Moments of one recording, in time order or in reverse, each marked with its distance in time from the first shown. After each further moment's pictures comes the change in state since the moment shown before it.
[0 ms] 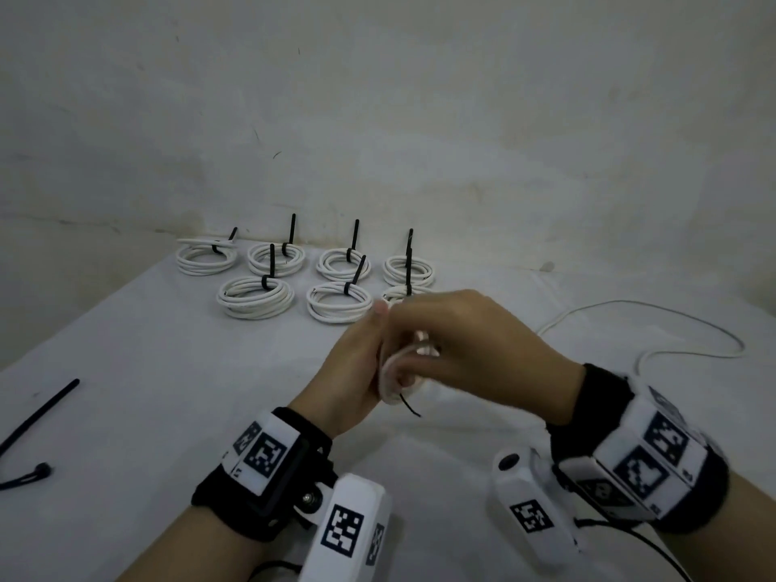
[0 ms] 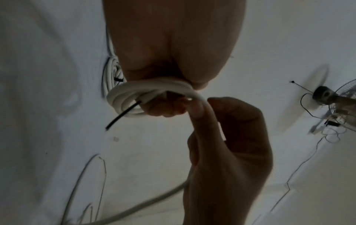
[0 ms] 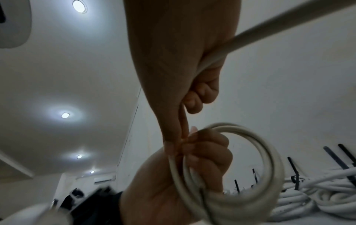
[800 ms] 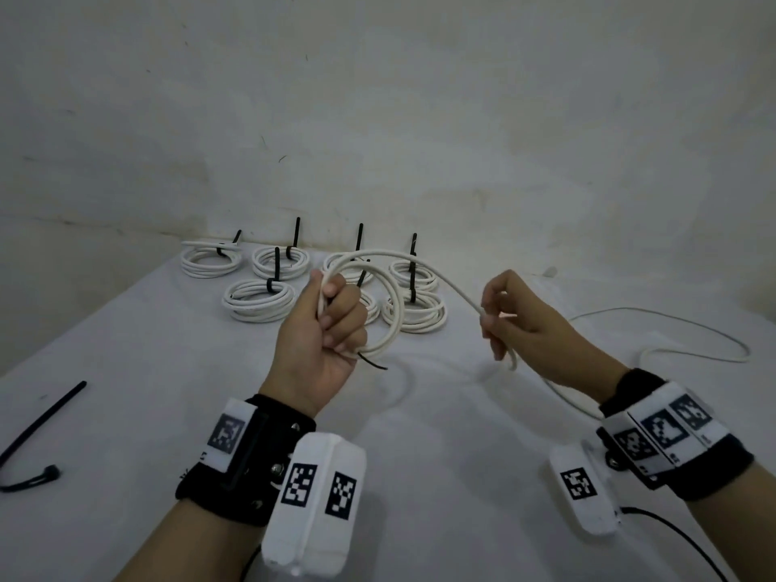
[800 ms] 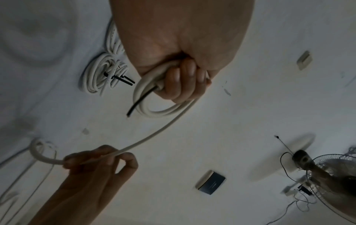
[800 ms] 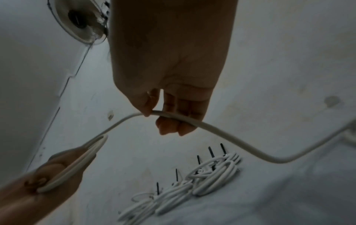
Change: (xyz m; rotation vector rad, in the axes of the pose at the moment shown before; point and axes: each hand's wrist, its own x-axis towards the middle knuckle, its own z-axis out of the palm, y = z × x) left_hand 0.004 0.036 -0.026 -0.643 0.036 0.059; right_hand -0.041 0.074 0.002 0.463 0.129 0.499
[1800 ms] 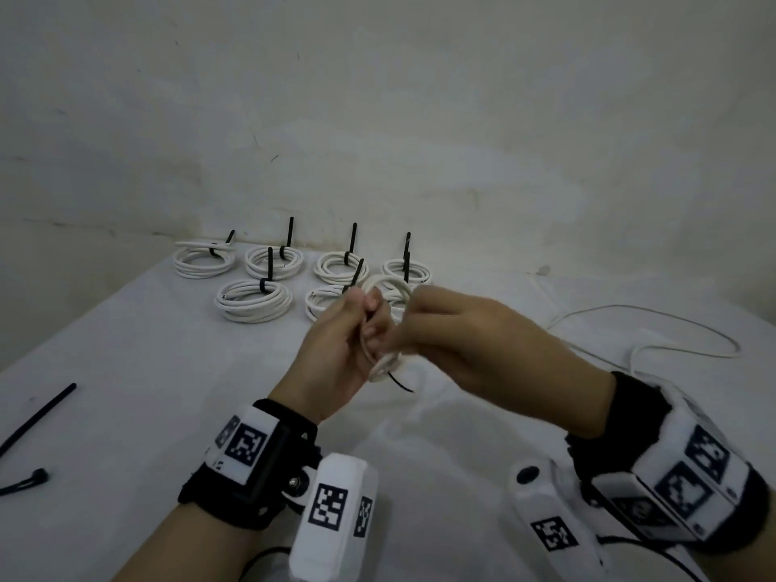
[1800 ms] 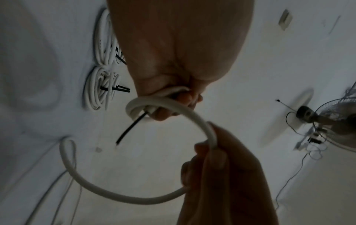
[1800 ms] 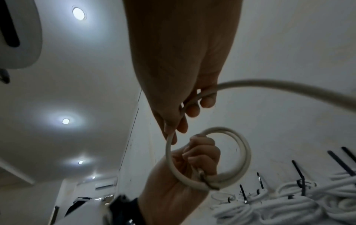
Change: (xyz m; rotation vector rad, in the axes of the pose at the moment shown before) left_hand -0.001 -0.023 0.001 0.331 -0.103 -0.015; right_hand -0.008 -0.078 0.028 -0.504 -0.083 -0.624
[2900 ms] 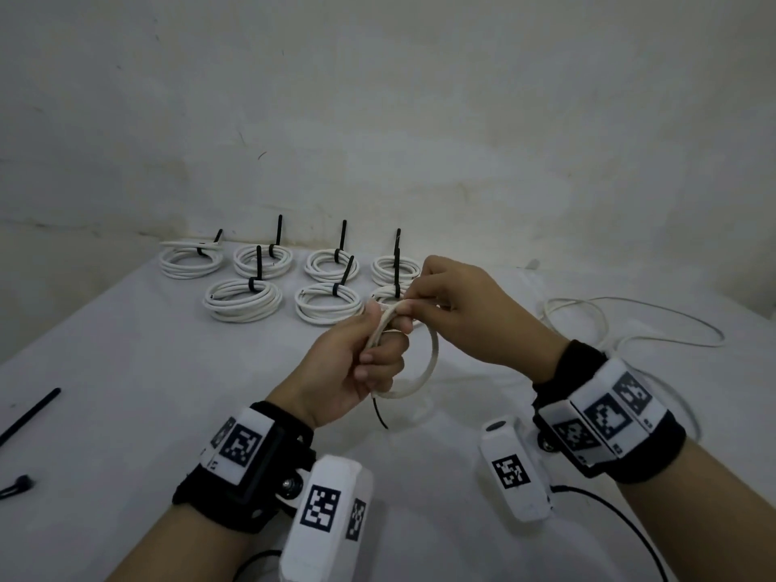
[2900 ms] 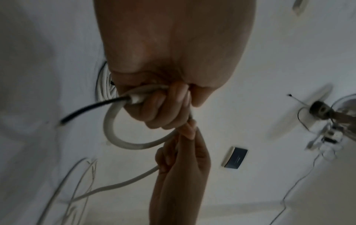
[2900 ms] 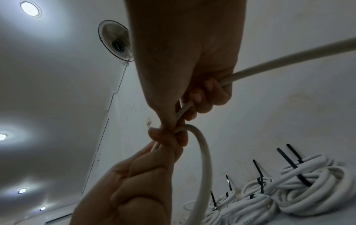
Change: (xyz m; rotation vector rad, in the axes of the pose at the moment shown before) left_hand -0.001 -0.006 -0.003 0.096 -0.169 -0.273; right_hand 0.009 0.039 0.015 0.171 0.058 0.407
